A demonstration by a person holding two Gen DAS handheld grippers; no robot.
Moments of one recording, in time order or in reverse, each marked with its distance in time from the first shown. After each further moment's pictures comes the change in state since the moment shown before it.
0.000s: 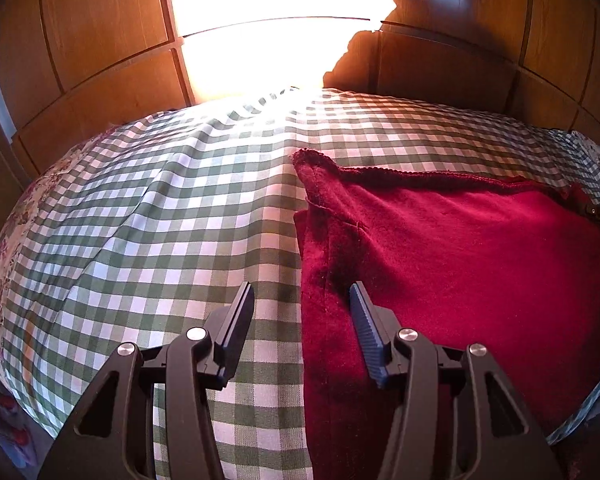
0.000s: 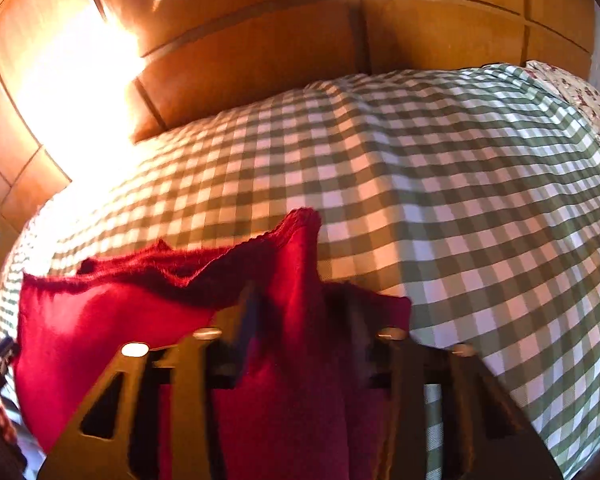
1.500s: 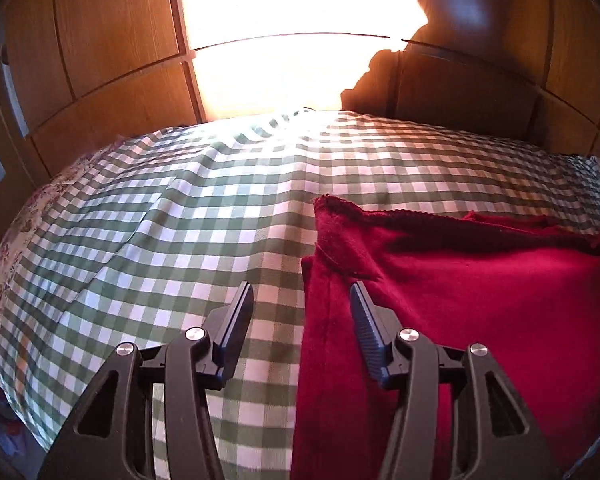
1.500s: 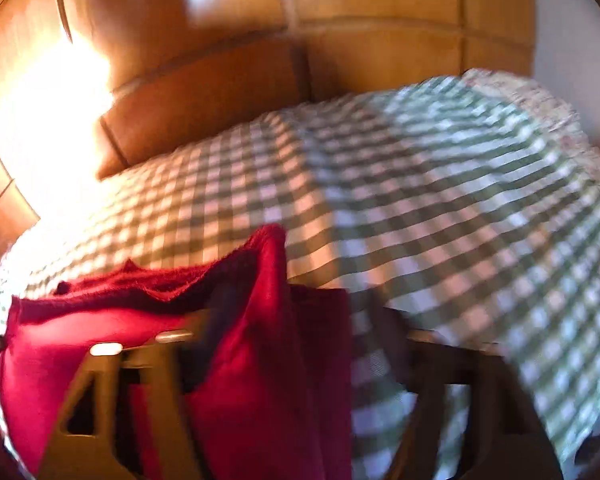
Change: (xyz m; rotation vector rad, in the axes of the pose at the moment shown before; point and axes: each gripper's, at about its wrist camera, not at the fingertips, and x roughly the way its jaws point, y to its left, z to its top) left arm 0.015 -0.008 0.021 -0.062 -0.074 0.054; right arm -0.046 -0.007 -0.023 0.108 -0.200 -0.160
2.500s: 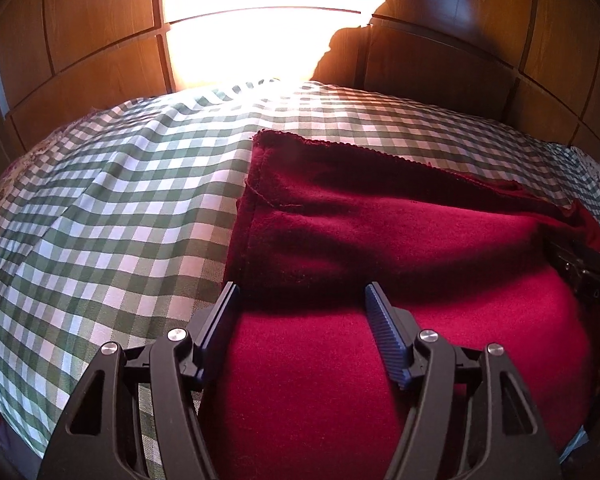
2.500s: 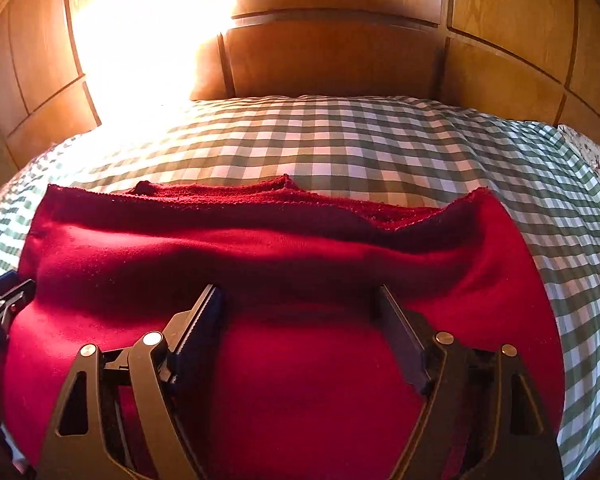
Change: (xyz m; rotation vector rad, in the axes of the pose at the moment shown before) left arm 0.012 -0.026 -0.031 -0.028 0.056 -0.083; right arm 0.025 0.122 -0.053 -0.272 0.094 0.141
